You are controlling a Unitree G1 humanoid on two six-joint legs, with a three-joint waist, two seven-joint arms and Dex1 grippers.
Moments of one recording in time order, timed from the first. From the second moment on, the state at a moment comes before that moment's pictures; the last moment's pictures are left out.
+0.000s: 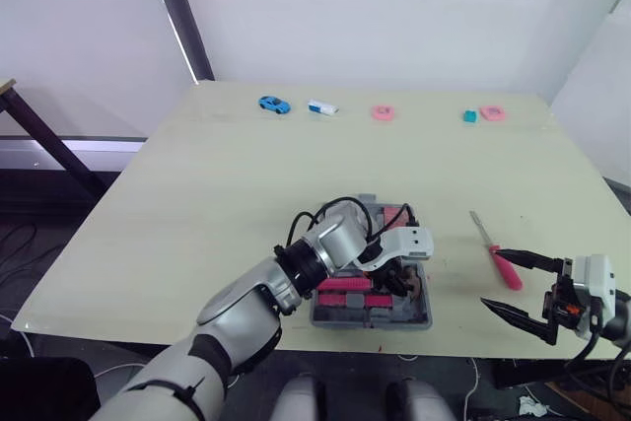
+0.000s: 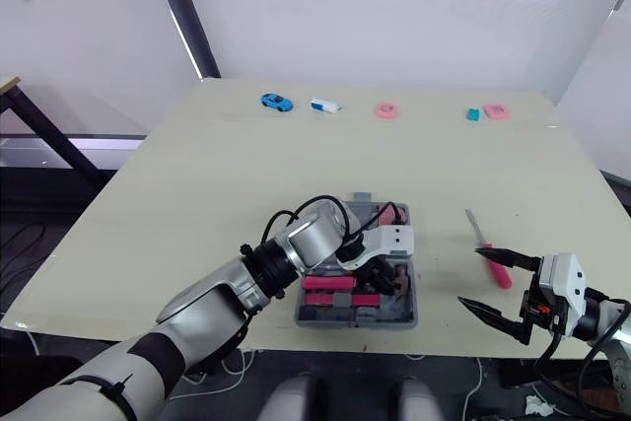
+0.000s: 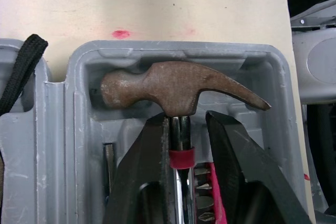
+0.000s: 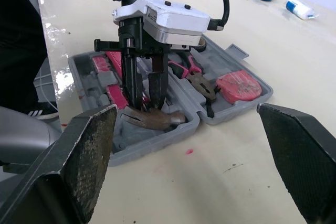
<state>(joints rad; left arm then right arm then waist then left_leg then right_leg) -0.97 0.18 -0.79 0.39 0.09 0.78 -1.24 0.19 -0.70 -0.29 -0.12 0.55 -0.08 1.23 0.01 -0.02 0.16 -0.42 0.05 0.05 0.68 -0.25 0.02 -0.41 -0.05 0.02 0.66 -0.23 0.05</state>
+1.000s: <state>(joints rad) -0.78 0.40 -0.38 0.27 -0.16 0.48 -1.31 0.17 -0.68 -0.28 -0.12 0.53 -0.09 1.21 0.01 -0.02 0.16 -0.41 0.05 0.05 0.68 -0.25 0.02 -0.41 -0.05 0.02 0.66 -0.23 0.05</state>
